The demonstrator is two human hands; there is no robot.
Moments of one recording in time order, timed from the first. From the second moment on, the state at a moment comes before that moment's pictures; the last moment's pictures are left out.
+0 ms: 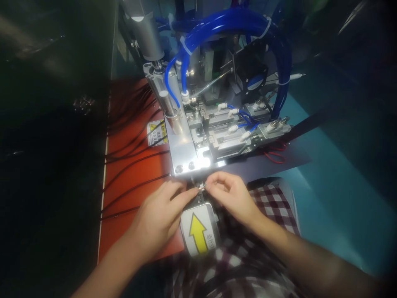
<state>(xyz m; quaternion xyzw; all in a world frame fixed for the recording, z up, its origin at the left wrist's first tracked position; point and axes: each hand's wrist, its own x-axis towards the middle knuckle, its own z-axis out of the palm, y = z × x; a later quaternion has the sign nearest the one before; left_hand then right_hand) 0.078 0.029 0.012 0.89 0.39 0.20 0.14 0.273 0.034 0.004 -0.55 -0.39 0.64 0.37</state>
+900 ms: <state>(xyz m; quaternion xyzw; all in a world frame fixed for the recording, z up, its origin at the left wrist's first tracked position) 0.078 0.028 0.011 0.89 0.40 0.20 0.14 0.276 0.031 0.002 -0.55 -0.43 0.61 0.39</state>
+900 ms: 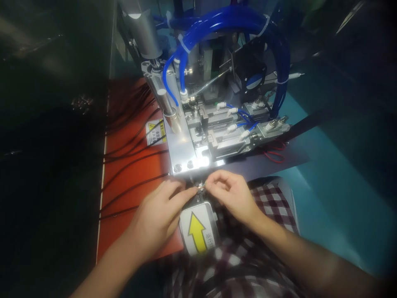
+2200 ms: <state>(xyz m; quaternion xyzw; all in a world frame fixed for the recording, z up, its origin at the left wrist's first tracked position) 0.077 0.028 0.009 0.91 0.39 0.13 0.08 0.271 0.034 0.015 -0.59 -0.36 0.66 0.31</state>
